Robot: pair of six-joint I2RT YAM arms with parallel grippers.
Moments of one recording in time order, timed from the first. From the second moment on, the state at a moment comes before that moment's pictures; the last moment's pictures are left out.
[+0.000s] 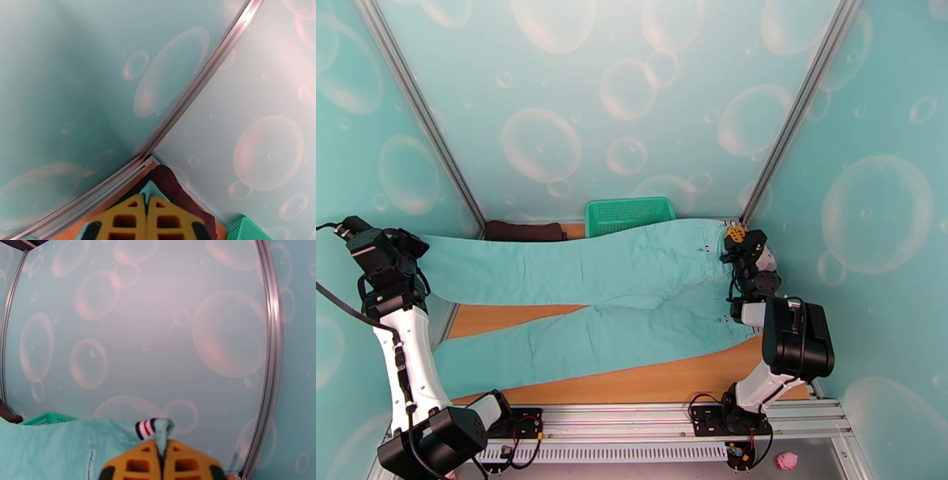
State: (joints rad) left arm 0.57 1.14 1.30 -0.36 0.02 -0.47; right arm -0.28 1.68 0.62 1.53 -0.40 0.05
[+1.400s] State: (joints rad) left arm 0.82 0.97 1.01 -0.40 0.29 -0.52; right arm -0.51 1.36 0.15 1.54 -0.52 0.07
